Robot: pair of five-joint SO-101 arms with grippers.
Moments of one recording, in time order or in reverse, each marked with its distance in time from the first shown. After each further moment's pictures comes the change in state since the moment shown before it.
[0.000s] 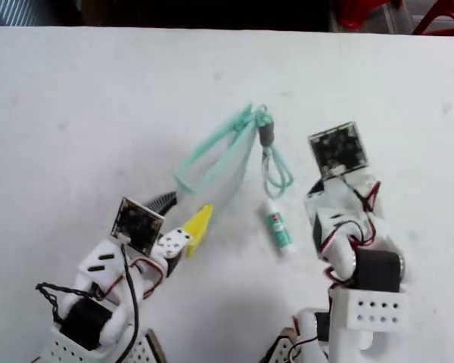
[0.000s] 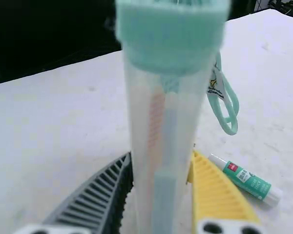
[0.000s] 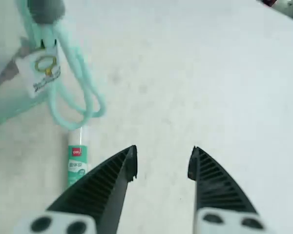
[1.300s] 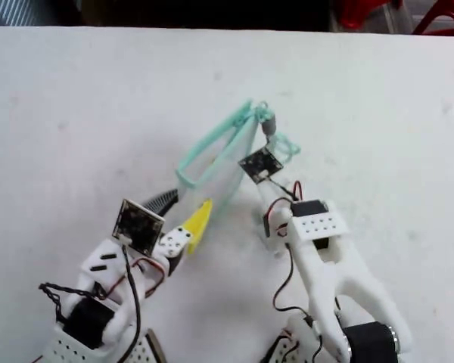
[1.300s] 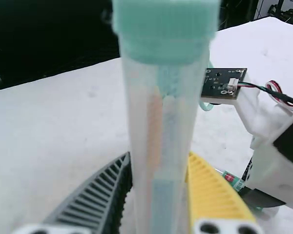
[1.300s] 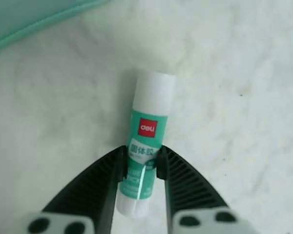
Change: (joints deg) left arm 0.3 -0.6 2.5 -3.2 0.0; right arm -14.9 41.1 9.1 -19.2 -2.8
